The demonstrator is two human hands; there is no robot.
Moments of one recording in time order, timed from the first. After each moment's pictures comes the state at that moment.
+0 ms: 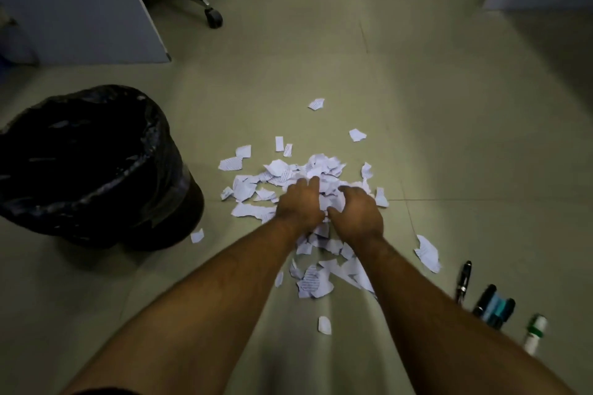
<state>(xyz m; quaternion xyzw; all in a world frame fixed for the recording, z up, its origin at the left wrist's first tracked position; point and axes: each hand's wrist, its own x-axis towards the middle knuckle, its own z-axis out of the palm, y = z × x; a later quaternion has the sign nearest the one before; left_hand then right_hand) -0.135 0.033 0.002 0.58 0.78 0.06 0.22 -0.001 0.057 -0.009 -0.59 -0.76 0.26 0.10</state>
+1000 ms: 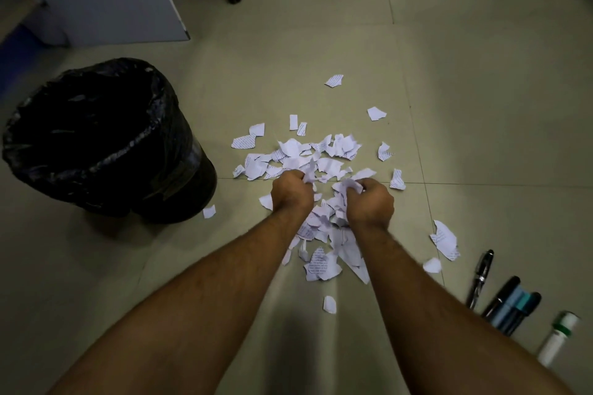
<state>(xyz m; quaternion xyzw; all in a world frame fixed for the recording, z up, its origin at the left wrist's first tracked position) -0.135 0.013 0.003 0.31 0.88 0.25 0.24 -0.007 0.046 -0.017 -0.70 -0.57 0.35 0.25</state>
